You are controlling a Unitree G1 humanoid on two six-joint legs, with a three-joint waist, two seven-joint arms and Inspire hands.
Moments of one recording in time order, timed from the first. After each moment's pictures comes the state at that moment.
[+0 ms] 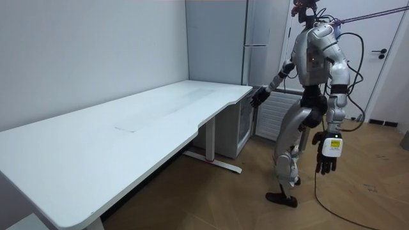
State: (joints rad) left arm 0.30 0.37 -0.13 1.07 -0.51 -0.01 -0.08; right arm -0.33 -0.57 0.06 1.33 1.00 0.02 0.30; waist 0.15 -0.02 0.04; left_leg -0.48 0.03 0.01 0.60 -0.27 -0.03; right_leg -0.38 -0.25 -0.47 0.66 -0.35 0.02
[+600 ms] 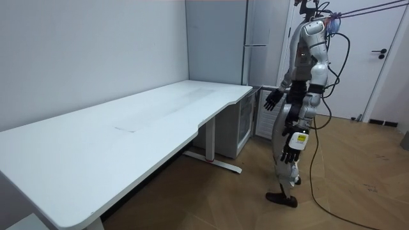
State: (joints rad) left arm 0.31 0.28 0.03 1.12 -0.46 -0.03 -0.09; right arm 0.04 -0.40 -0.02 1.31 0.79 0.04 0.42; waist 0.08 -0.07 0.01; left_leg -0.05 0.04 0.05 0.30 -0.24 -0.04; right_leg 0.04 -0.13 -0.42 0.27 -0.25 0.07
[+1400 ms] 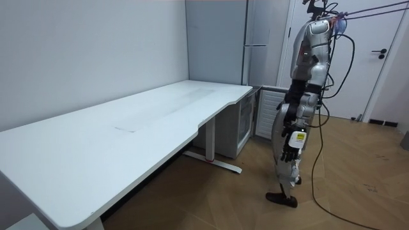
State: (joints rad) left arm 0.27 0.18 0.17 1.16 -0.40 0.02 0.03; right arm 0.20 -0.22 -0.07 1.38 0.86 0.09 0.35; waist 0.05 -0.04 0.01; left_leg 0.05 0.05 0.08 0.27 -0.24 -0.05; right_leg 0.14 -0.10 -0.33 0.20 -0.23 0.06
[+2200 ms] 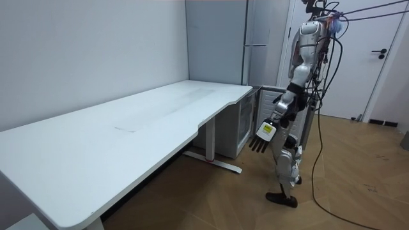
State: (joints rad) left arm 0.16 0.21 0.18 1.10 0.13 0.00 0.01; right arm 0.09 -0.34 -0.25 1.18 0.63 0.07 0.26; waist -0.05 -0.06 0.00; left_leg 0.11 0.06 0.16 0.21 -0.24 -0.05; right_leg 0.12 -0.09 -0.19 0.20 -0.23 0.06
